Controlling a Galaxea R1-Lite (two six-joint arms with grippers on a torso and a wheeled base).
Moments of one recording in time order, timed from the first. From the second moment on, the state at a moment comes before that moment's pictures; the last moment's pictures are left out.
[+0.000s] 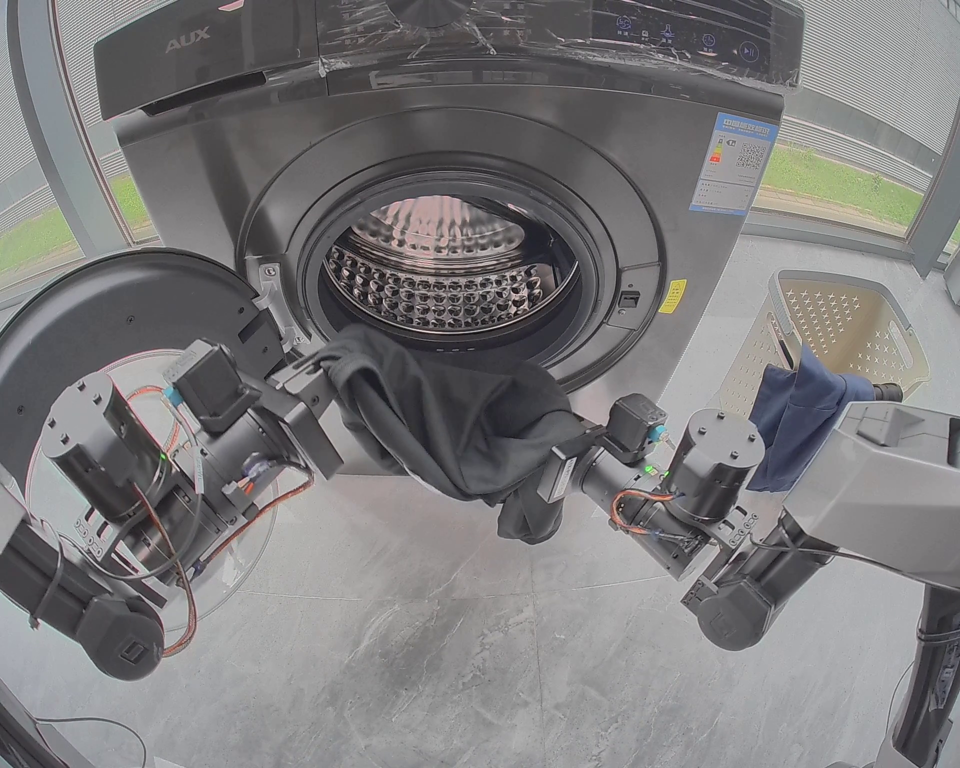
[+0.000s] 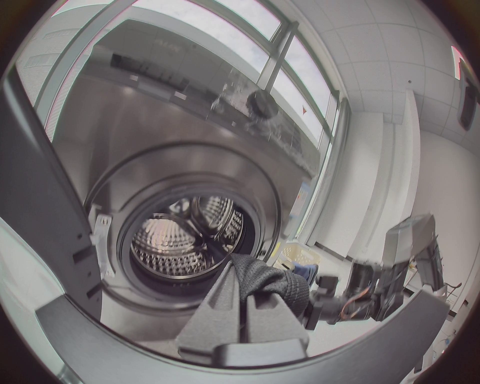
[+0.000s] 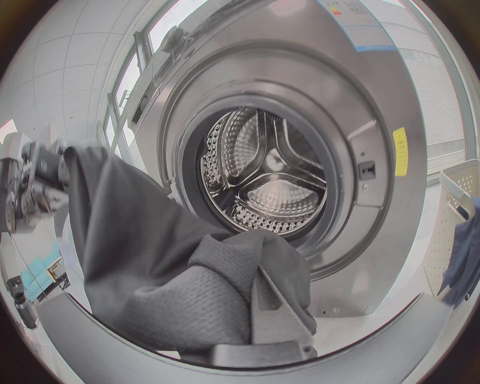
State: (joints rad) left arm -0.48 1.72 -0.49 -1.55 -0.17 -0.14; right arm 0.65 2.19 -0.84 -1.53 -0.05 0.10
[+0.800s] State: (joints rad) left arm -0.48 1.91 -0.31 -1.55 -0.20 -0.06; right arm 0.67 2.07 -0.82 -1.53 -0.07 0.11
